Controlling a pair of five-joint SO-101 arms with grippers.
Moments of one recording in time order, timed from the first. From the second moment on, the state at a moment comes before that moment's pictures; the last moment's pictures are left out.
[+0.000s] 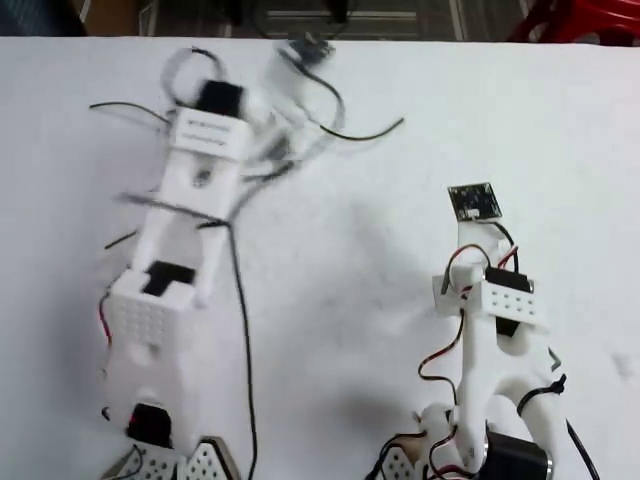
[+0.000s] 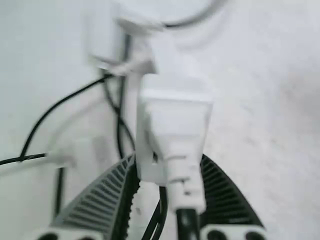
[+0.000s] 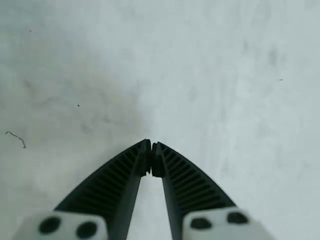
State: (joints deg) left arm 8.0 35.6 -45.1 82.5 -27.0; right arm 12.6 -25.7 58.8 46.1 22.4
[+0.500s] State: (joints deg) left arm 1.2 56.7 -51.1 60.6 -33.0; right arm 12.6 -25.7 64.0 35.5 22.4
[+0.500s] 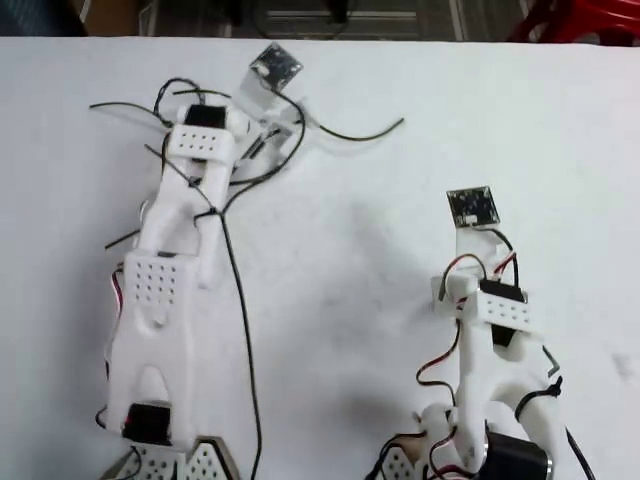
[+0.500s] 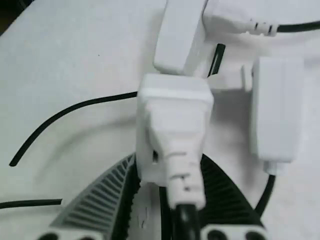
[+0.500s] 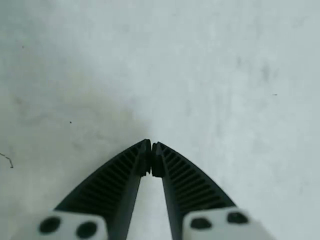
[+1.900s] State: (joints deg) left arm -5.1 -13.8 -64.7 102.5 -23.3; right arm 12.6 -25.7 64.4 33.9 22.3
